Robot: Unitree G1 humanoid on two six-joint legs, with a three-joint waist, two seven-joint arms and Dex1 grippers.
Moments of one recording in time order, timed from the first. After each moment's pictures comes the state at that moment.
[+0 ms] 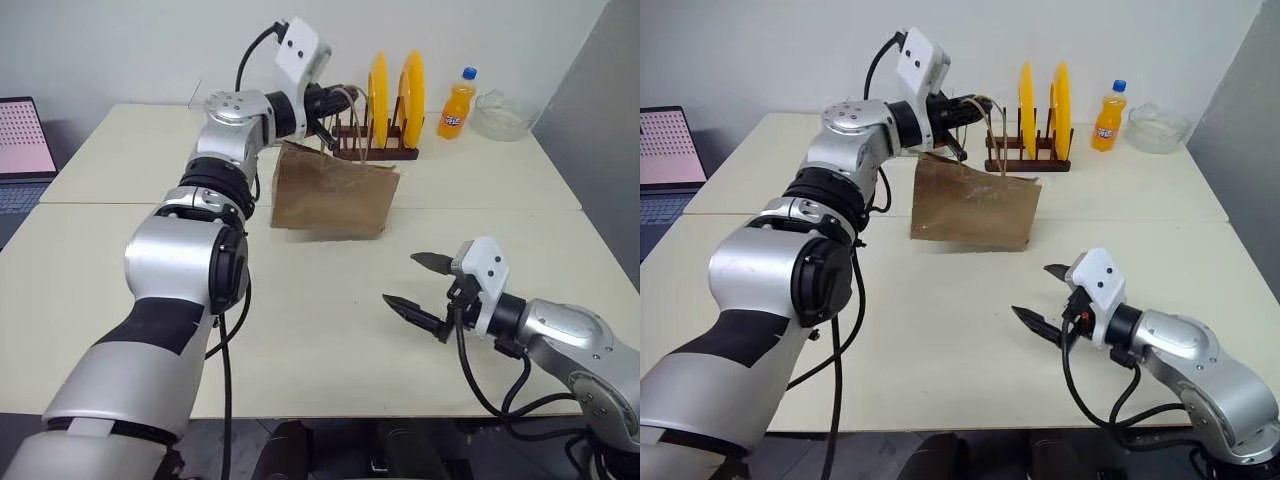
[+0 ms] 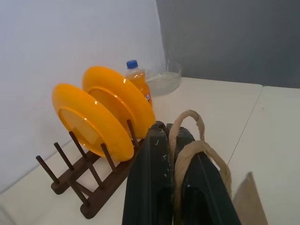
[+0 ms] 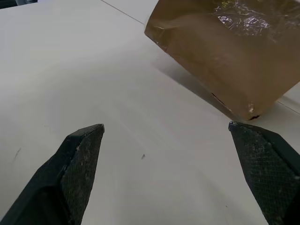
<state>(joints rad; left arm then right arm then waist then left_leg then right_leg) -1.56 0.30 0.11 1.36 0.03 -0.10 -0.89 -0.15 -0.64 -0.04 -0.78 0.59 0.84 0.52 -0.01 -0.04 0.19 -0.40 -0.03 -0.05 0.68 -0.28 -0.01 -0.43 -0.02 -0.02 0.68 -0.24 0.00</state>
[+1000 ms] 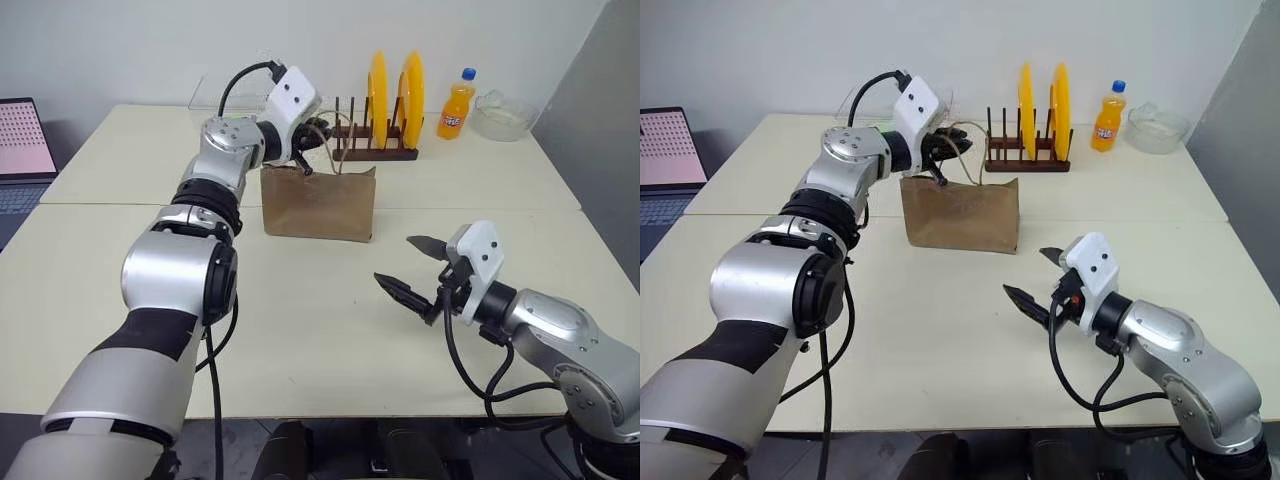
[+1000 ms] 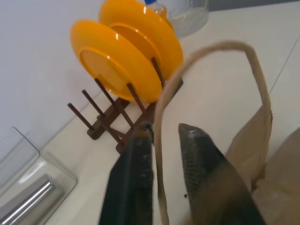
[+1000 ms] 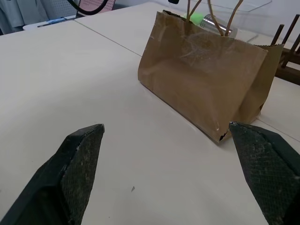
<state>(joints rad) -1.46 0.35 0.02 1.37 0.19 -0.18 -0.80 -0.22 -0.55 -0.01 -0.76 0.59 0.86 0.40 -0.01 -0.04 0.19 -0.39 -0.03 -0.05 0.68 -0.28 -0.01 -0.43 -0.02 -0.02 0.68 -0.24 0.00</state>
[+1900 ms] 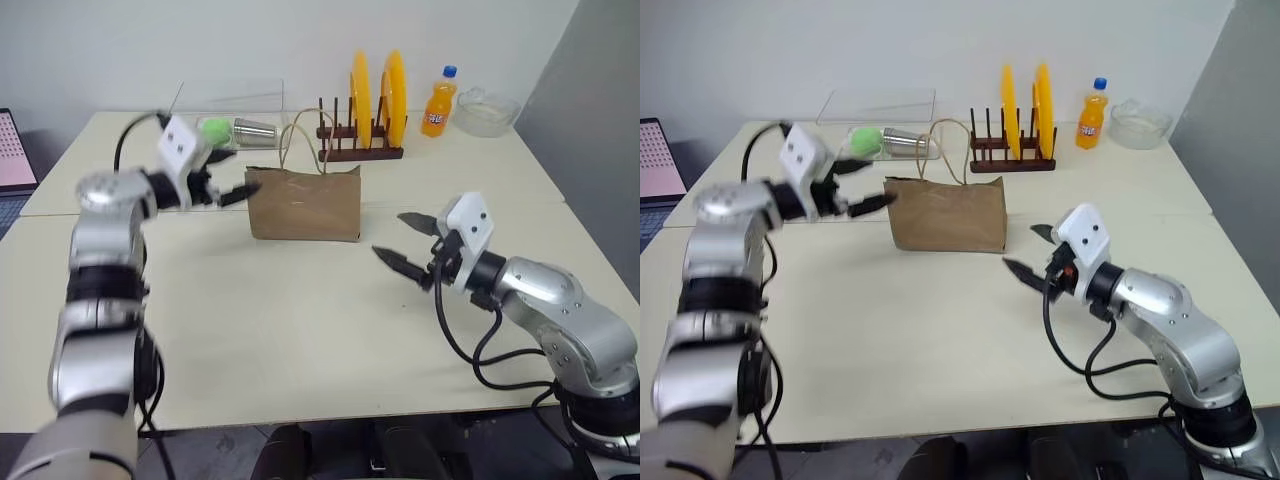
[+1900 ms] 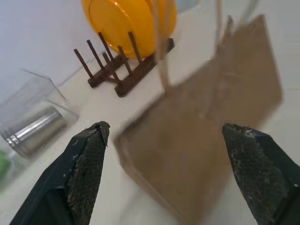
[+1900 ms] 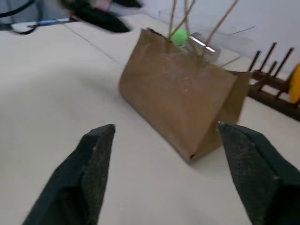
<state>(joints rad) -0.61 0.66 0.21 0.21 -0.17 0.34 -1.03 -0.46 -0.56 0.07 -0.49 0.46 0.69 0.52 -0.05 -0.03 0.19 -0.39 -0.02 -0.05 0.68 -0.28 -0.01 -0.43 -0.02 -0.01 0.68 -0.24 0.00</state>
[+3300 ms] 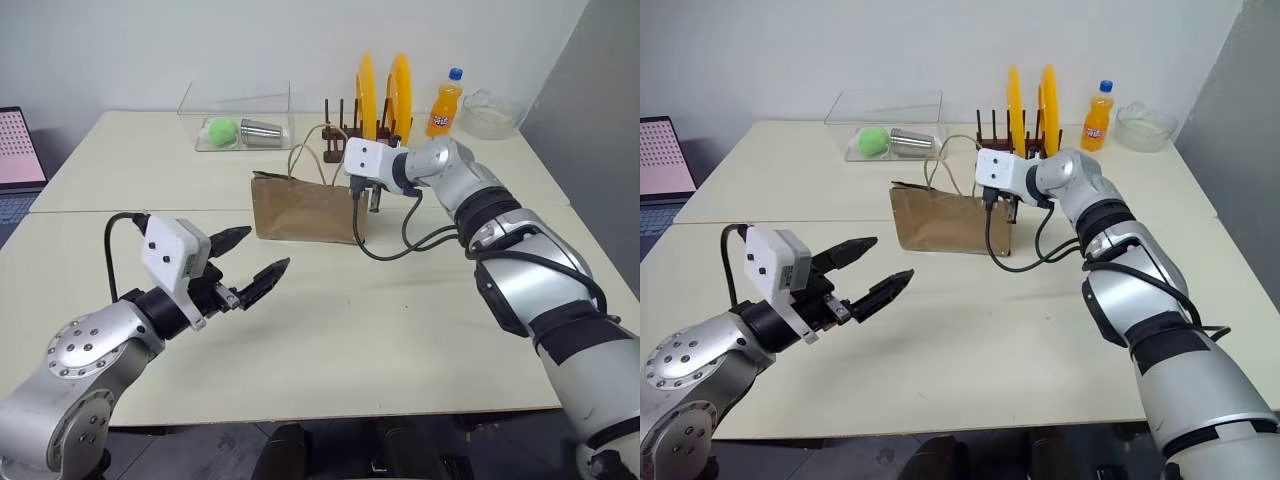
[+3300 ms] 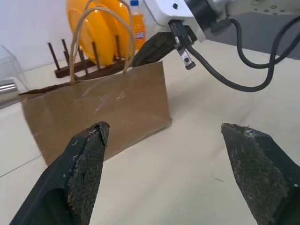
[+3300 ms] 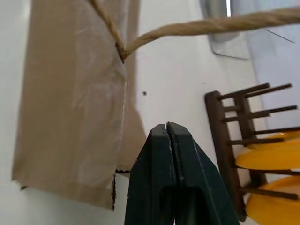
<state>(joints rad) -0.04 0.64 0.36 -0.82 -0.73 0.82 -0.51 -1.47 -0.26 0.41 1.33 -0.36 -0.29 0.87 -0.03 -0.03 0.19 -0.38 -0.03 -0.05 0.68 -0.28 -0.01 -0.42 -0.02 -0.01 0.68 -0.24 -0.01</state>
